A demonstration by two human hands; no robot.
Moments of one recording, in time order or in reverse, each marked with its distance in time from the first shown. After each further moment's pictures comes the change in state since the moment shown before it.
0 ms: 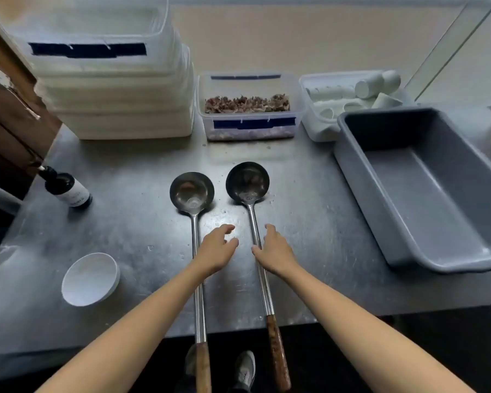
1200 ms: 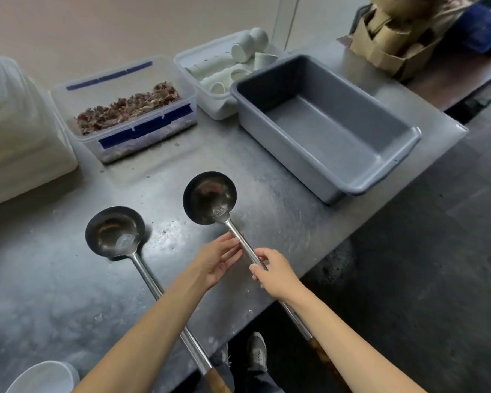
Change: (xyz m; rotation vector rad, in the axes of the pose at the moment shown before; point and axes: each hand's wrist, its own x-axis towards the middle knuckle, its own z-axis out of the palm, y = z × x) left_hand 0.035 0.038 0.051 -0.984 -0.619 -0.478; right_hand -0.081 0.044 0.020 0.605 0.252 0.361
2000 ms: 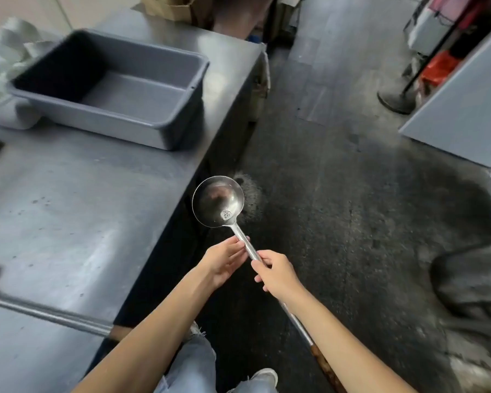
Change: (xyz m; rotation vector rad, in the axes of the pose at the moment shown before) left_hand -0.100 -0.280 0.135 0.553 -0.285 -0.322; right_hand -0.290 0.194 -0.060 0.479 0.494 0.347
